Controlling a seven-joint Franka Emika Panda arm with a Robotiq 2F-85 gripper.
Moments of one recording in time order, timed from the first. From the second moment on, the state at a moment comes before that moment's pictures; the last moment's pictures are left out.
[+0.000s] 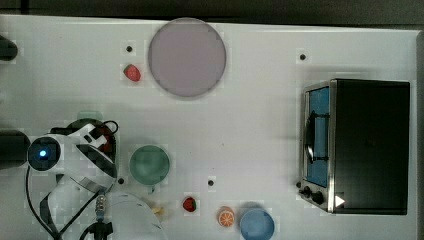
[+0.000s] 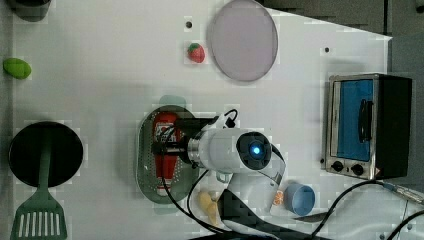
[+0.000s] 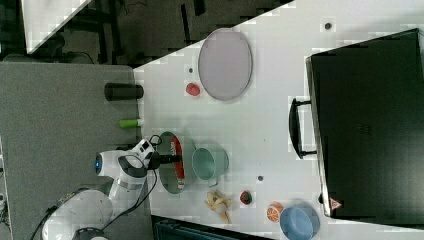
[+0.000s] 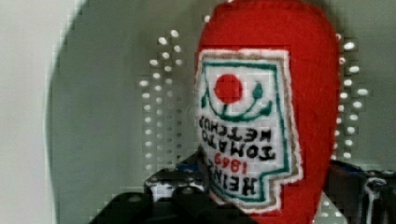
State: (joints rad) arm 0.05 0.64 0.62 -2.12 -0.46 1.02 0.21
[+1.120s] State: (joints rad) arm -0.04 0.20 0.76 -2.08 -0.06 0.69 0.13
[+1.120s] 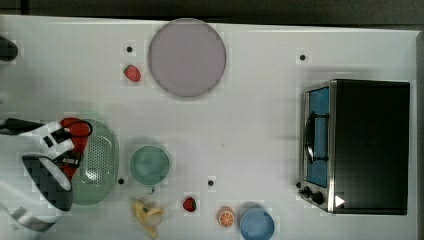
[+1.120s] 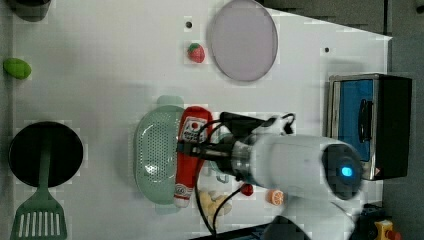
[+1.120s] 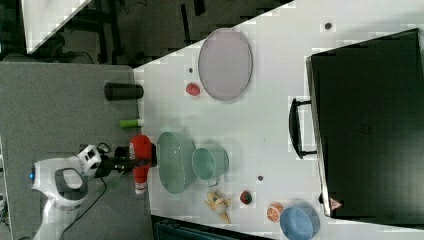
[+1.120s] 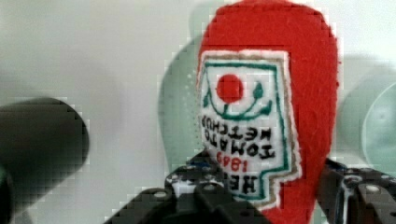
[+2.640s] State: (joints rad) arm -0.36 0.01 0.25 -2.03 0.01 0.46 -0.66
